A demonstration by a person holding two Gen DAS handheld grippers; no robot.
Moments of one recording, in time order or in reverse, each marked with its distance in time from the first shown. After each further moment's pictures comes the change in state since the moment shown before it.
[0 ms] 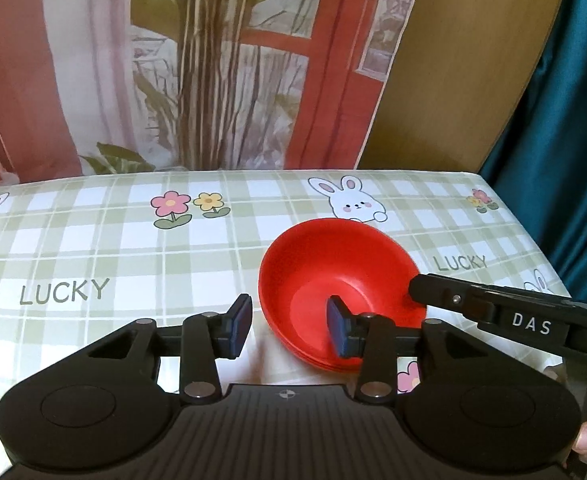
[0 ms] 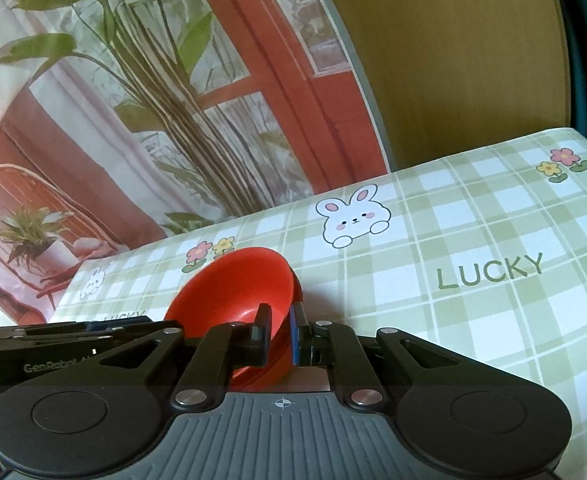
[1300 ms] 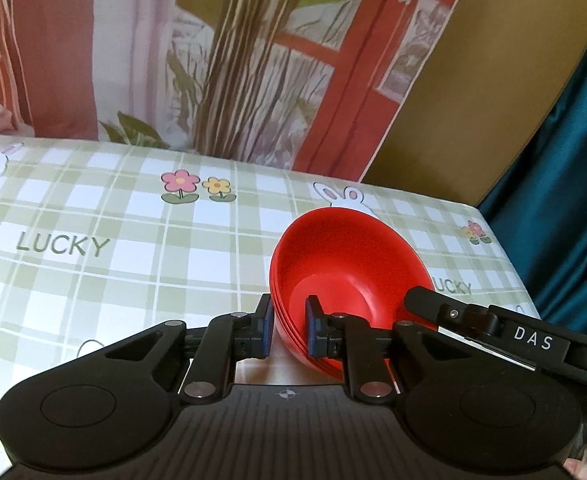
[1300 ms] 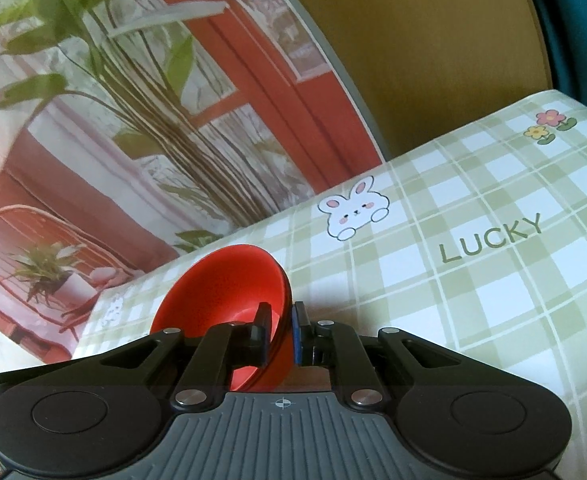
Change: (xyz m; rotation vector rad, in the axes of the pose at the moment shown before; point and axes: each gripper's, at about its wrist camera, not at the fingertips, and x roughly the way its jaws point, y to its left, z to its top) left arm -0.019 0.001 -0.007 -0.163 -0.019 -0.023; right arm -0.019 -0.004 -0.011 0.139 -0.041 0.057
